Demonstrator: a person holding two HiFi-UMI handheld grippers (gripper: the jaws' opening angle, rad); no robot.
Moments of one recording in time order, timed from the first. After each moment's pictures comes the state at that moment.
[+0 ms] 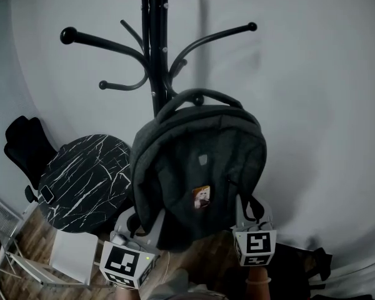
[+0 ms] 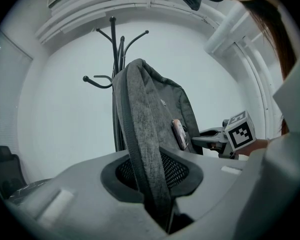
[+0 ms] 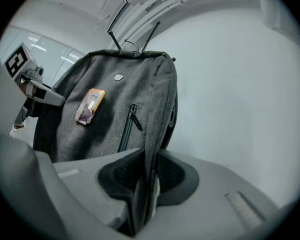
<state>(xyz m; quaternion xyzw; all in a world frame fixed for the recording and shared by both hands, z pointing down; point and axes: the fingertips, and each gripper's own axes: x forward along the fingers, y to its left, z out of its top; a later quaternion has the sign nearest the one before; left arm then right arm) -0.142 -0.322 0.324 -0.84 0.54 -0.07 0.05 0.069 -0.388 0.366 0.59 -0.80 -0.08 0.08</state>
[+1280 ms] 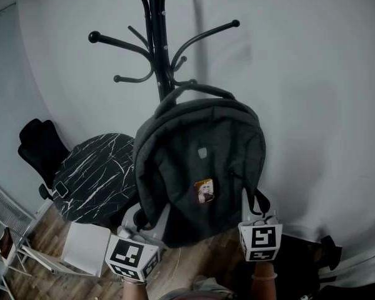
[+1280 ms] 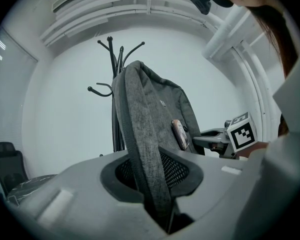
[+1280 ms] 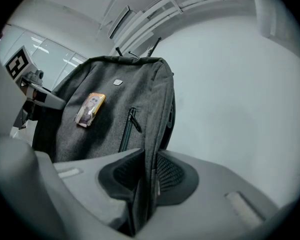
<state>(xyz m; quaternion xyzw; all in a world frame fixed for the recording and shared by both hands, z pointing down) -0.132 -0.261 0.322 -0.84 0.54 -0.06 0.04 0.079 -0.324 0.356 0.58 -0.80 -0.09 0.07</state>
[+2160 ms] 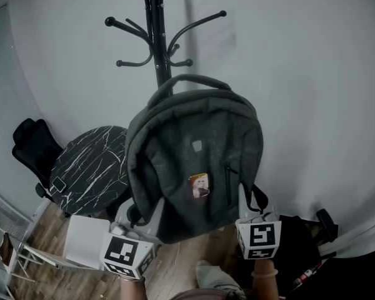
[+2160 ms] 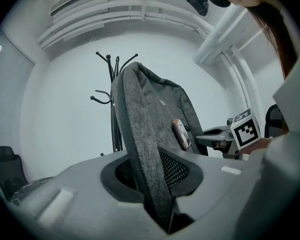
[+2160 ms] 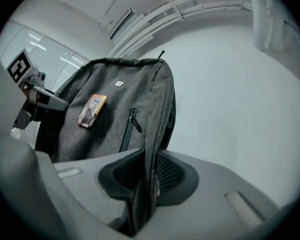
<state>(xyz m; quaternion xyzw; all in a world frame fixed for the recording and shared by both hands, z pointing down) -0.151 -0.172 0.321 -0.85 0.52 -0.06 0.06 0.064 -0.213 0.356 0.61 -0.79 -0.09 0.07</state>
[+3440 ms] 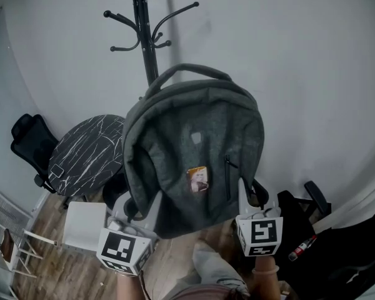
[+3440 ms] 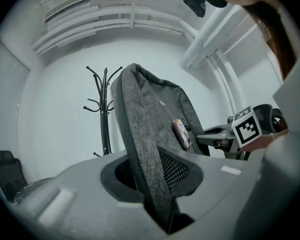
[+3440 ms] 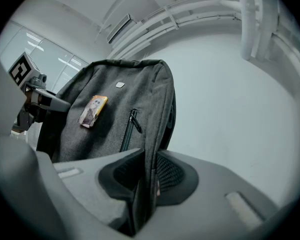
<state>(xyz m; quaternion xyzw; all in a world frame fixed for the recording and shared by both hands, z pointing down) -0.092 -0.043 0.323 -0.86 0.50 -0.06 0.09 0.125 -0.069 0.368 0.63 -0.77 -0.09 0.06</state>
